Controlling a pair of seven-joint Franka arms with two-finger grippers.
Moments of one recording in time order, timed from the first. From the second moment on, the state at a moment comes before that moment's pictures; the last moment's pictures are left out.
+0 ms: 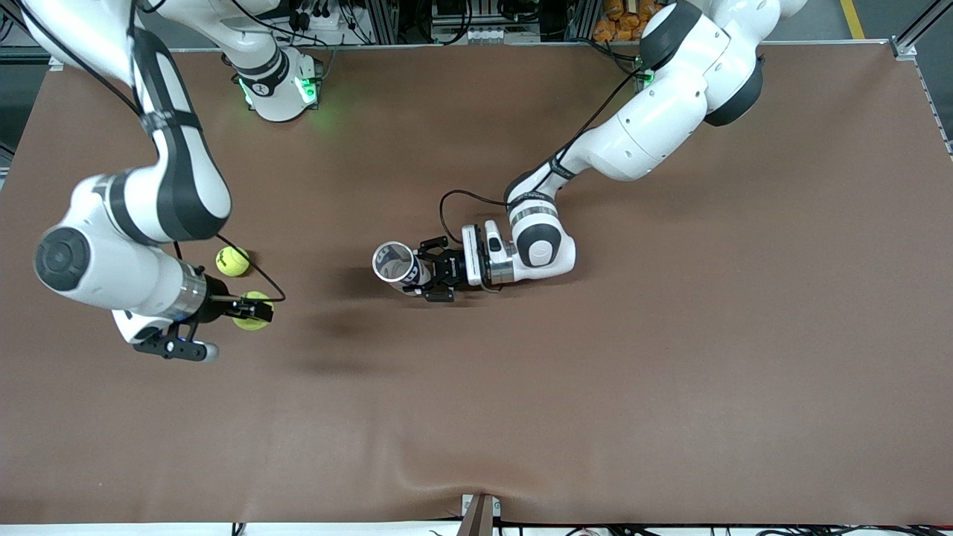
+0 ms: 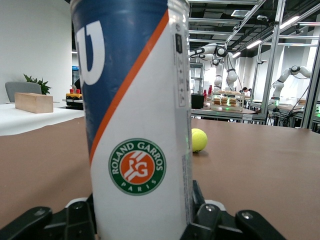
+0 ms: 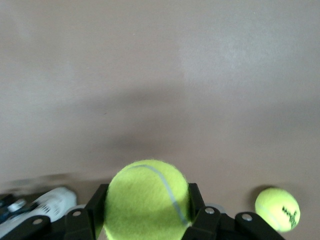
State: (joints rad) left arm -0.40 1.13 -0.46 -1.40 -2.02 2.29 2.73; right arm 0.14 0.38 -0.01 -1.62 0.16 1.94 0.26
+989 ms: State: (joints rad) left arm -0.42 1.15 -0.45 -1.39 -2.05 2.25 2.78; right arm 0.45 0.27 0.00 -1.64 0.18 1.84 0.93
